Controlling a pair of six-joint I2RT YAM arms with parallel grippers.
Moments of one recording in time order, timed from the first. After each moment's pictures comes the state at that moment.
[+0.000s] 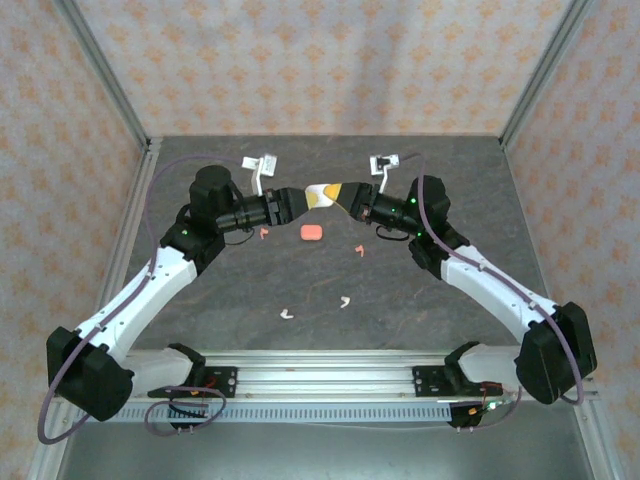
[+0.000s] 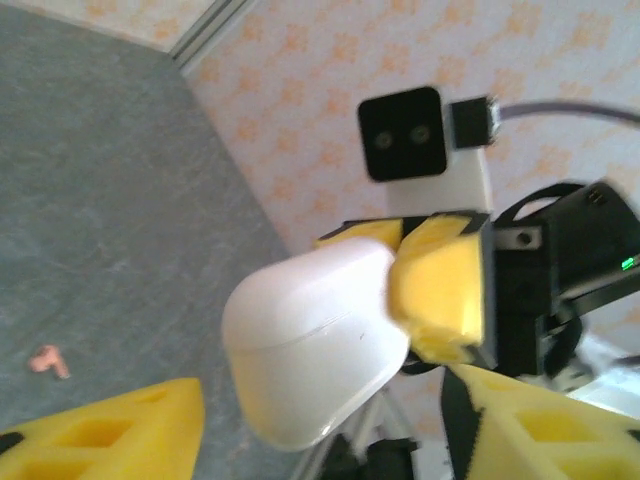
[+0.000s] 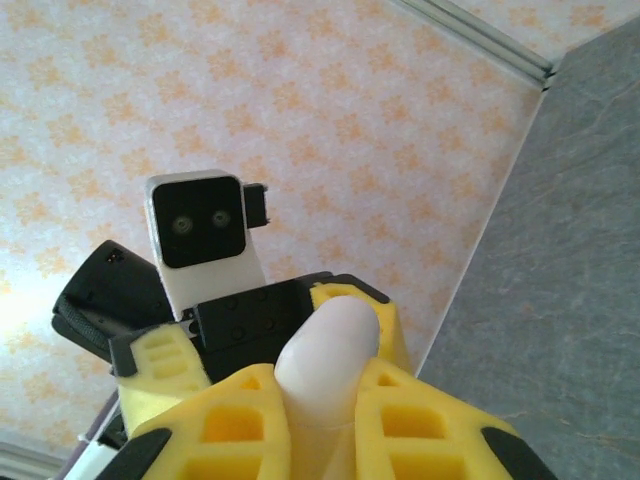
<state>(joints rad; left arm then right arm) -0.39 1.19 1.02 0.00 0.72 -0.80 0.52 1.26 0.90 0.41 -0.69 1.12</state>
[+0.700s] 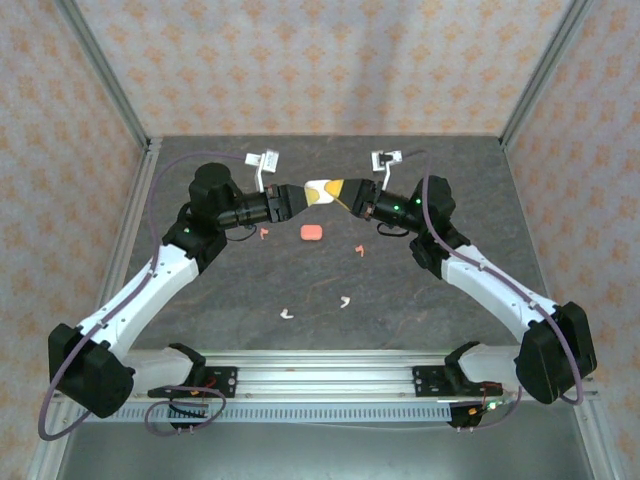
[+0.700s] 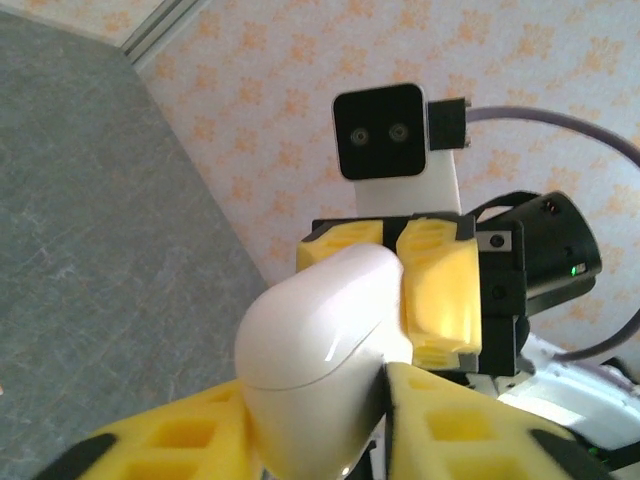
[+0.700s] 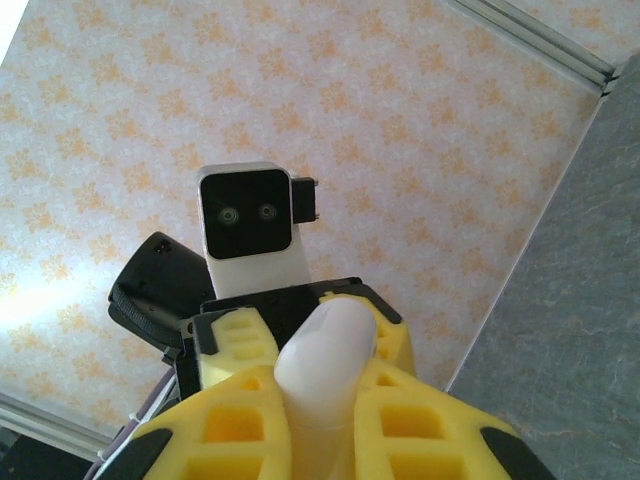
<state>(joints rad) -0.40 1.20 1.03 0.04 0.77 -0.84 0.51 1.26 0.90 0.51 -0.73 1.16</state>
